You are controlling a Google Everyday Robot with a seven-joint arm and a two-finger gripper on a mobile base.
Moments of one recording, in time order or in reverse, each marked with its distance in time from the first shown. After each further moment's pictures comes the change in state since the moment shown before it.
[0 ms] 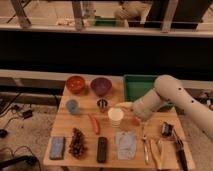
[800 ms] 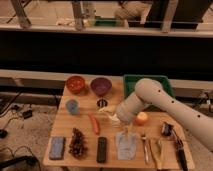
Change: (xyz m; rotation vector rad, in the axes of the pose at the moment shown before) arm -0.041 -0.037 0.050 -0.016 -0.049 -0.032
